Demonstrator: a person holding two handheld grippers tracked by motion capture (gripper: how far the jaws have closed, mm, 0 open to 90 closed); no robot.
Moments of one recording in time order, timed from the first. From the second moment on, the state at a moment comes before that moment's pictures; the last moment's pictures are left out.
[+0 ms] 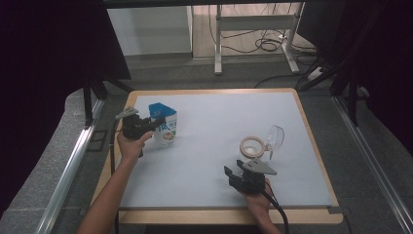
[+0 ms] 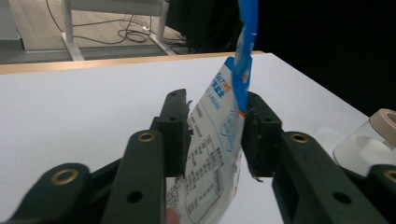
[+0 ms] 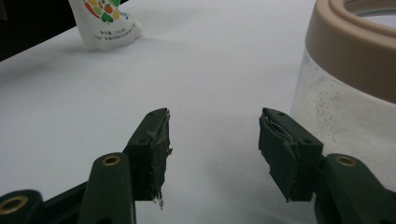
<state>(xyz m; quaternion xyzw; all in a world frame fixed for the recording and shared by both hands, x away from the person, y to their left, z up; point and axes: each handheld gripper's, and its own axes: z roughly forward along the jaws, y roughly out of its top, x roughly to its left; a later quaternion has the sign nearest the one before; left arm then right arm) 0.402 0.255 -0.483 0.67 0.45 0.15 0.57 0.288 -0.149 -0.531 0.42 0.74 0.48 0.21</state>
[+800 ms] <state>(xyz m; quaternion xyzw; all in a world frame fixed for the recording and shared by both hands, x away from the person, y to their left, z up) 0.387 0.249 -0.489 0.70 0.44 0.15 0.54 0.288 -0.150 -0.530 0.42 0.74 0.48 0.21</state>
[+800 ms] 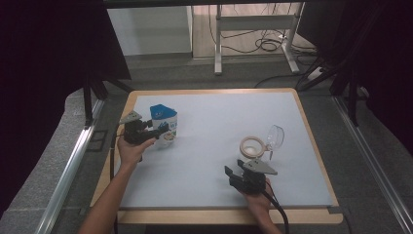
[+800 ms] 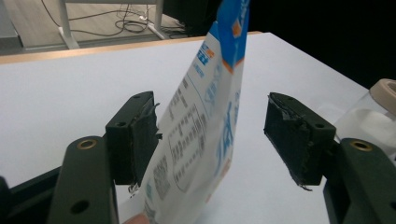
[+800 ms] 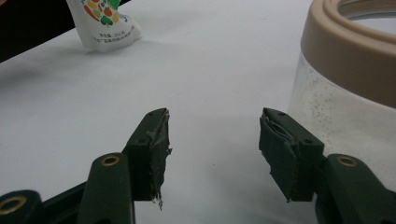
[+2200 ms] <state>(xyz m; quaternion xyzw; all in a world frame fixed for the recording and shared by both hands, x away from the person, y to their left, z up) 0.334 0.259 -0.542 0.72 0.46 0.12 0.51 0.255 -0.194 -0.503 0.38 0.73 0.52 0.23</state>
